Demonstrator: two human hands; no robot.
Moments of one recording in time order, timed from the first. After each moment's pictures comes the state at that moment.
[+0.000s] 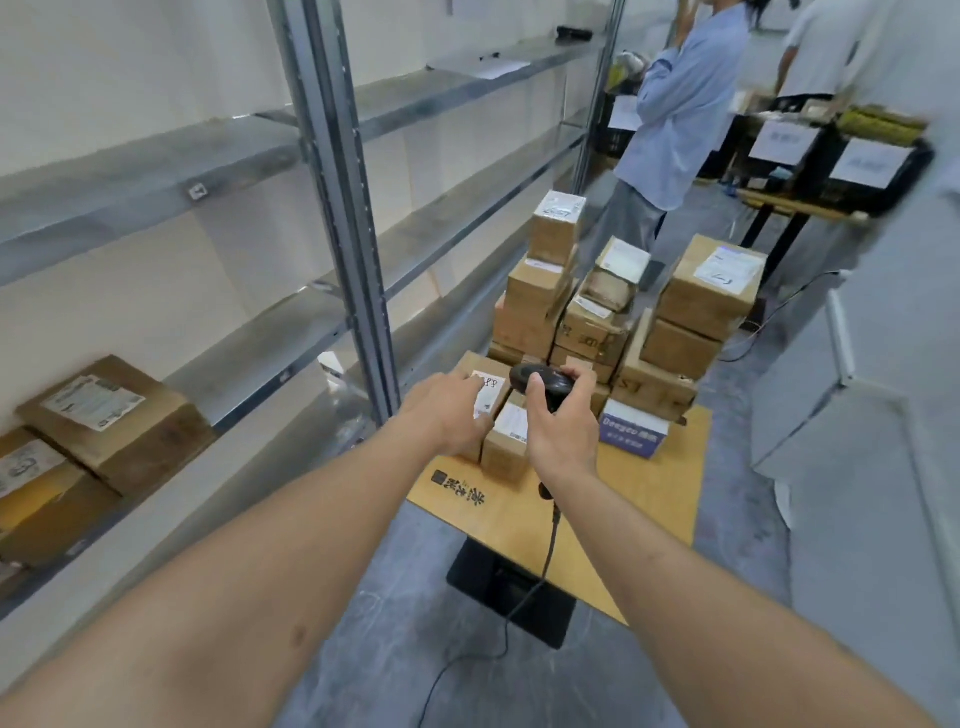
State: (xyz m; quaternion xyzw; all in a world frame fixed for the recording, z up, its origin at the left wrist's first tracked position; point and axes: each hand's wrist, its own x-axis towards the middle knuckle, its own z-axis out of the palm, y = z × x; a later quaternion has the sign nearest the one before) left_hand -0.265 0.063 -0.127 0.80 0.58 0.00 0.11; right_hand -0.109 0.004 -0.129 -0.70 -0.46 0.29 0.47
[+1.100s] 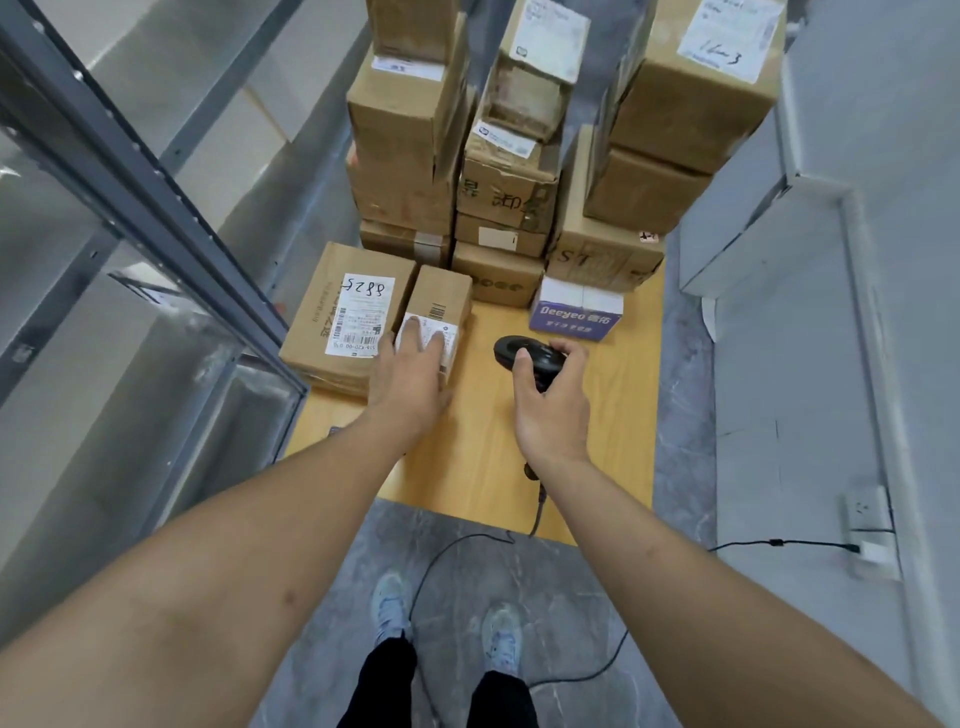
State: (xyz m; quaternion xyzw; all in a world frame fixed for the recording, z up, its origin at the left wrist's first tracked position) left_hand -0.161 0.166 -0.328 0.80 0.57 -0.07 0.15; right_hand -0.021 0.069 -0.288 -0.81 -0.28 0.31 0.41
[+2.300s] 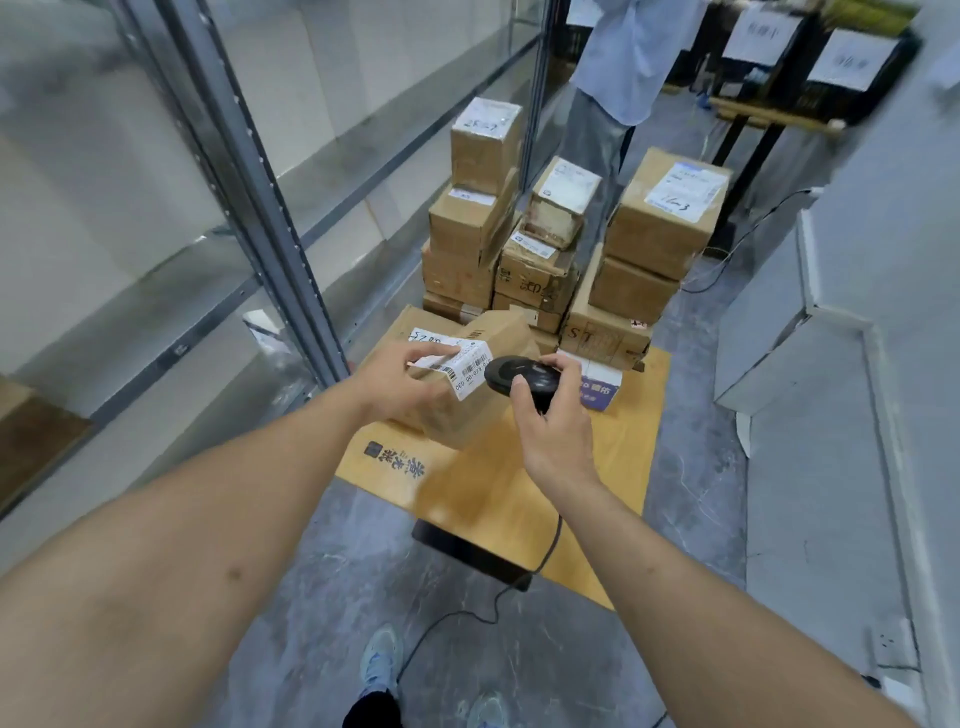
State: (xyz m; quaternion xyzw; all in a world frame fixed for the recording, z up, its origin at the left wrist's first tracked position) left_hand -0.218 0.121 -0.194 0.68 0.54 0.18 0.47; right_hand -0.009 0.011 -0.189 -0.70 -0.48 0.31 0.43
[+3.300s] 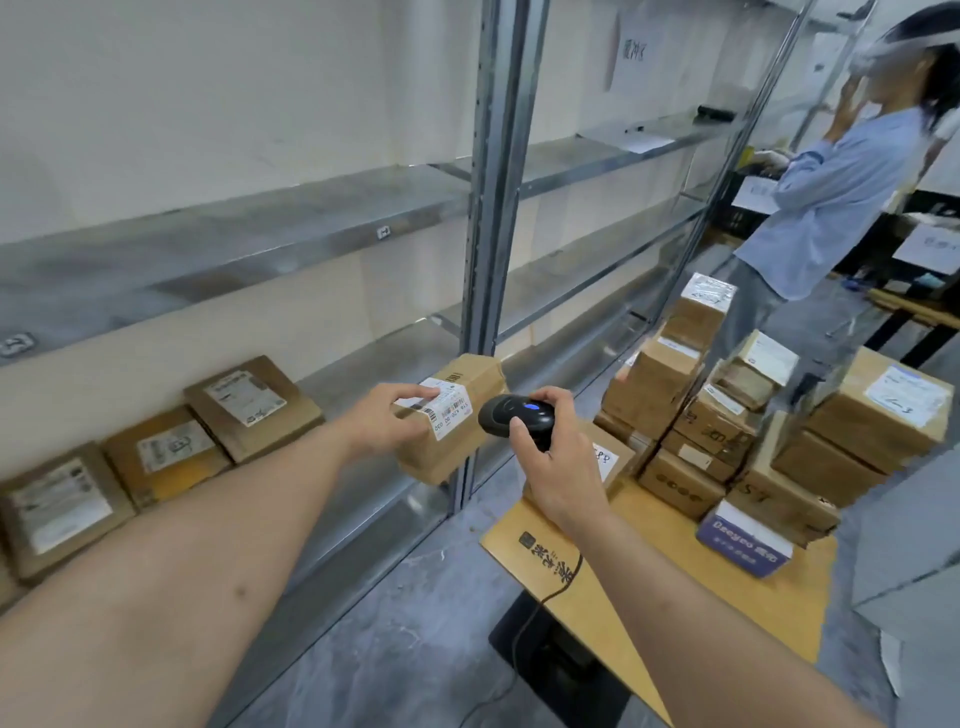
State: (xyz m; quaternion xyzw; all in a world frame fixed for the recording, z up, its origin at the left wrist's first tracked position) left_hand -0.521 0.072 -0.123 0.59 0.66 0.26 0.38; right_hand -0.248 0.041 -0.102 -0.52 -0.70 0.31 0.38
